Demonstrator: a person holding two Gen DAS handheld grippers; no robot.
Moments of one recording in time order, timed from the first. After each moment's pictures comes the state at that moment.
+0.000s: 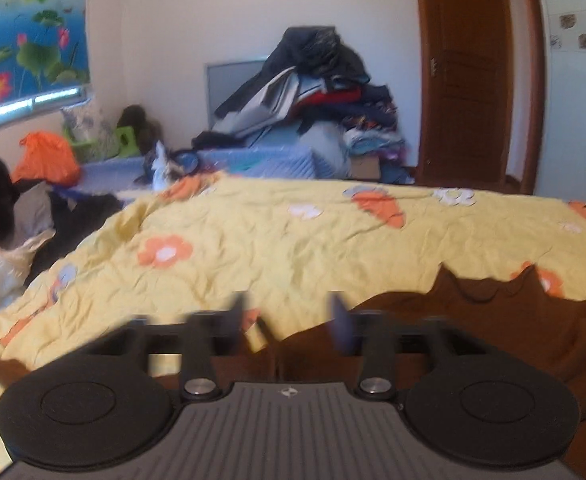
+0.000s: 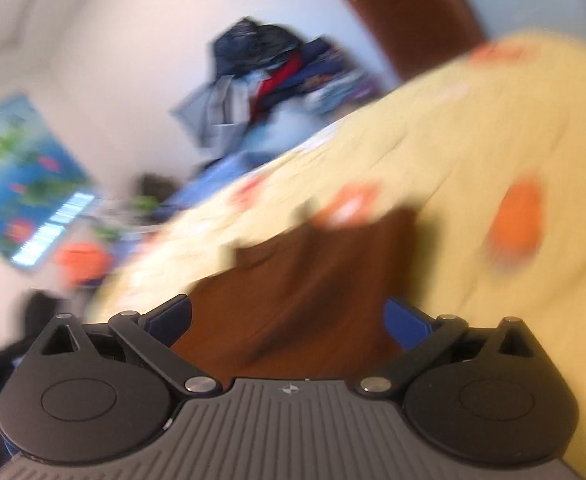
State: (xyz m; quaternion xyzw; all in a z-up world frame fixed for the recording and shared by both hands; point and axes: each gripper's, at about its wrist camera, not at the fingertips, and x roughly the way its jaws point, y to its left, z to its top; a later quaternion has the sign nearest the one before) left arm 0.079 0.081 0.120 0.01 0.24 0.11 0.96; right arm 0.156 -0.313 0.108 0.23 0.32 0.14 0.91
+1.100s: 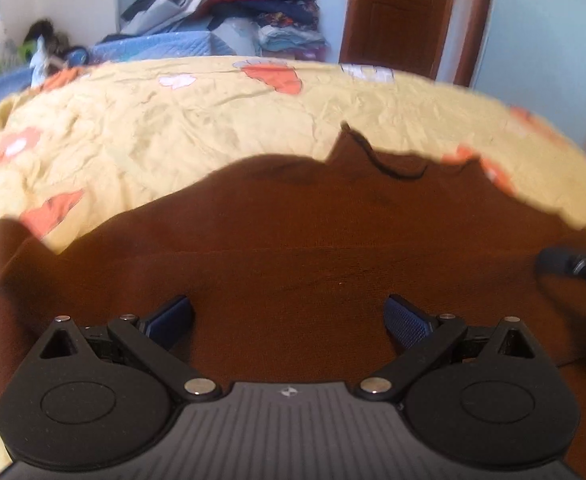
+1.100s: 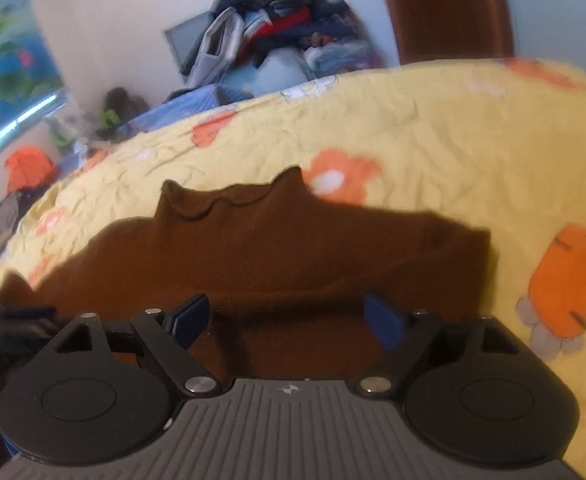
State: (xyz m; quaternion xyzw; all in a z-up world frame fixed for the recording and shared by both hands) left arm 0.144 0.043 0.019 -0.06 0.38 -0.02 0.92; right arm 0.205 -0.274 0.064 0.09 0.36 0.16 0.91
